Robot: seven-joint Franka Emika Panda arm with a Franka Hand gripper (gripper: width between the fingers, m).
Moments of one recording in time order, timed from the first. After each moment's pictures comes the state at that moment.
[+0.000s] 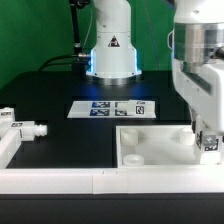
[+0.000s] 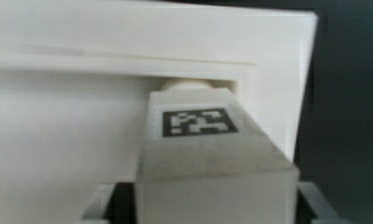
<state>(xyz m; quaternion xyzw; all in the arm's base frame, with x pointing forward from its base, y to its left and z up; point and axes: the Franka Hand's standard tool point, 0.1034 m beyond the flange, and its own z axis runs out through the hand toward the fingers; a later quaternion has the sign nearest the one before) 0.644 0.100 0.069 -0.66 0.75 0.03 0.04</state>
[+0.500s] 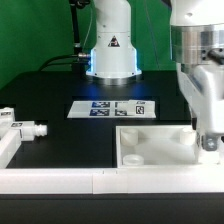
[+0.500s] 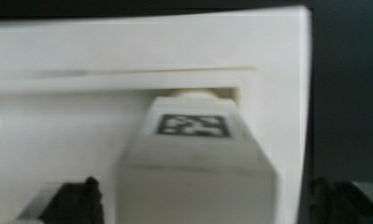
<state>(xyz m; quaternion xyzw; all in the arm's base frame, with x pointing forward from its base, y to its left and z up) 0.643 0.106 0.066 -0.77 0.64 0.02 0.04</state>
